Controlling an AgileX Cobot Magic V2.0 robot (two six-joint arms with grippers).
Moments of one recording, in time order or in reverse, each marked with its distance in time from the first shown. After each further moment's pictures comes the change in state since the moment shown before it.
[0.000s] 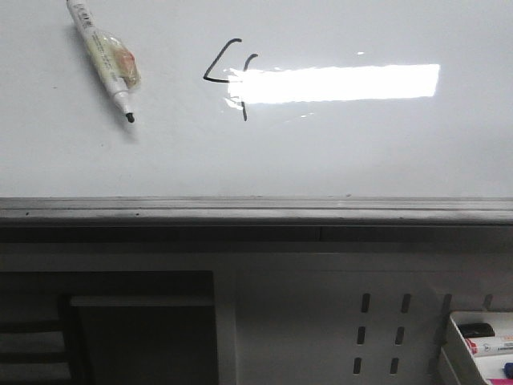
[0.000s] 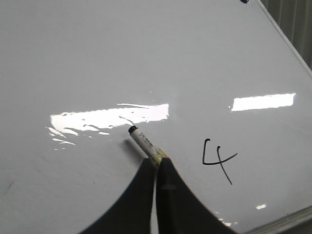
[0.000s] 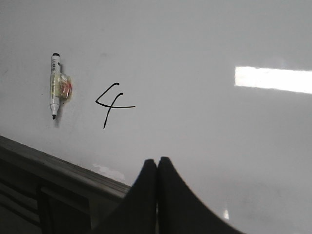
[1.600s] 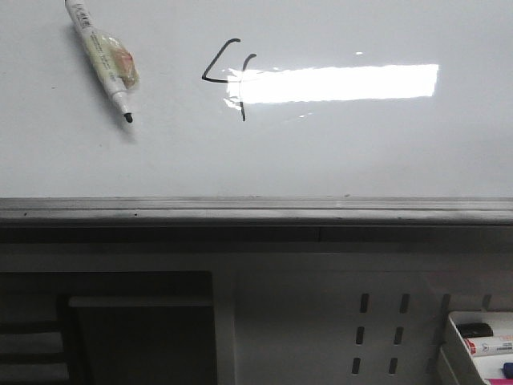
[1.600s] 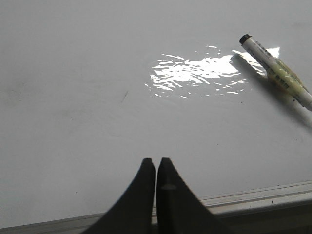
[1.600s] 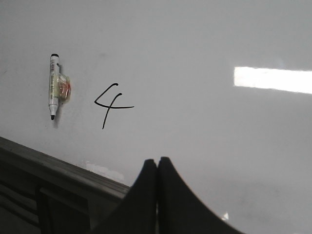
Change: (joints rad) left arm 0.617 -0.048 0.163 1.314 0.257 -1.264; right arm 0.000 0.000 0.000 0.000 -0.002 0.002
